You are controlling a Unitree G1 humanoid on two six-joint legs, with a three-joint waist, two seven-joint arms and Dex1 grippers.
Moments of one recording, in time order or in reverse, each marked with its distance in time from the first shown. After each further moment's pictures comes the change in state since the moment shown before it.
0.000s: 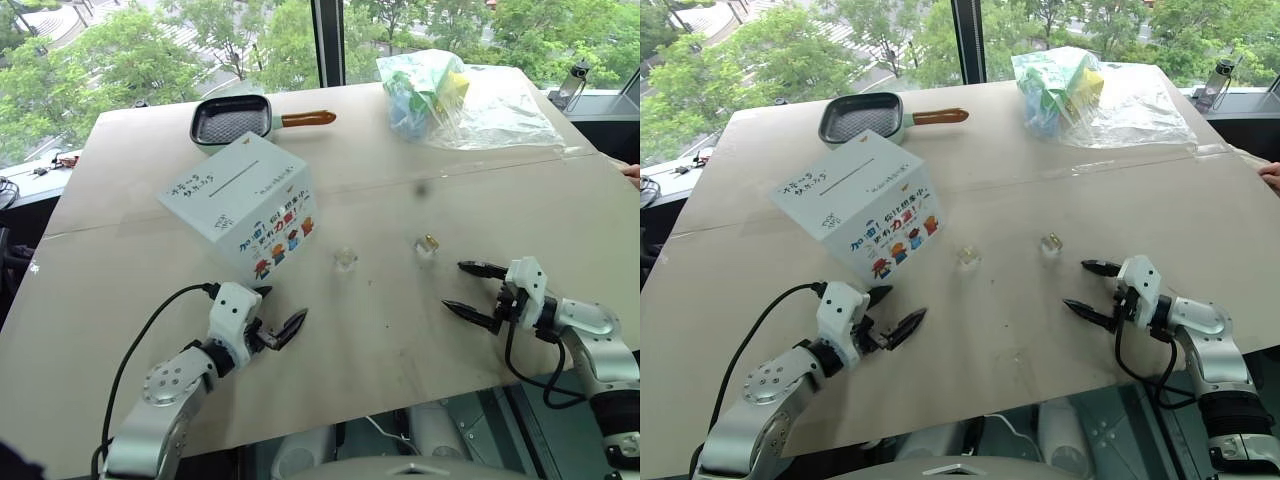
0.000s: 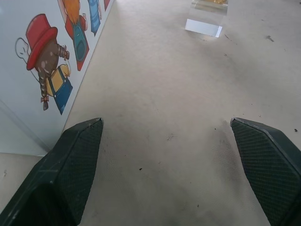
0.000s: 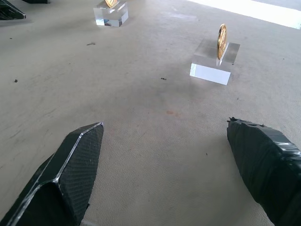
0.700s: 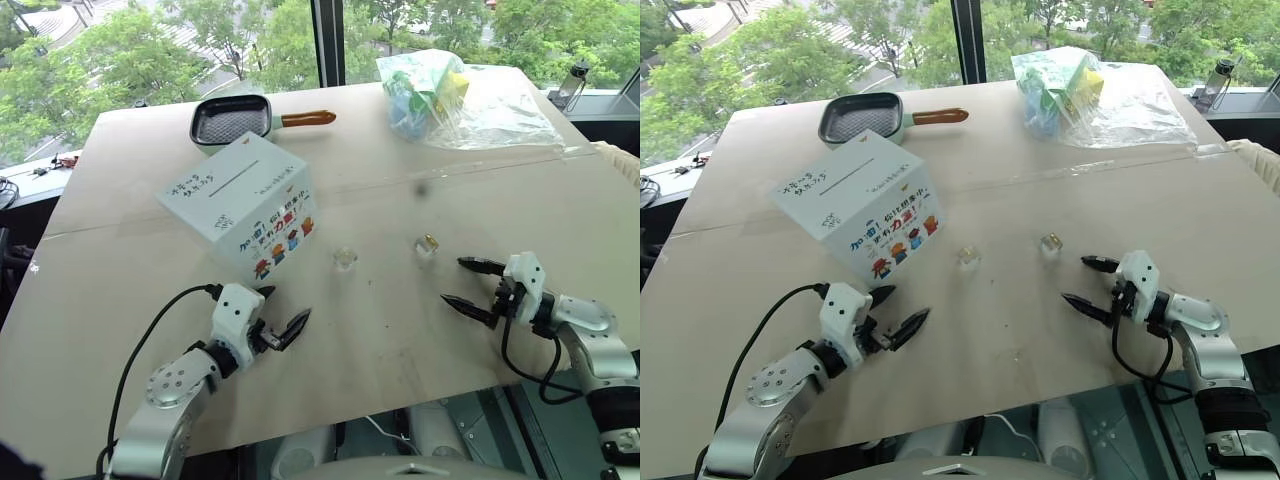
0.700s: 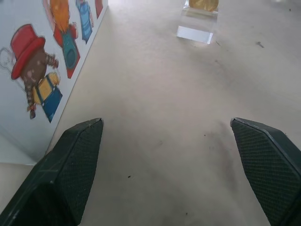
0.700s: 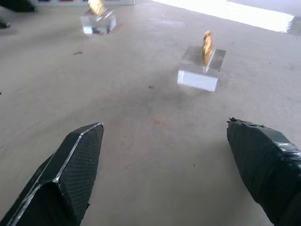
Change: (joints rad) left arm 0.003 -0.016 -0.012 0.001 0.008 -0.044 -0.011; right arm -0.035 0.037 -0.005 -0.011 0.020 0.052 -0.066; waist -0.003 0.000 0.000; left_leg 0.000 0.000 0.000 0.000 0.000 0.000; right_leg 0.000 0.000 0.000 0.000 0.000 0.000
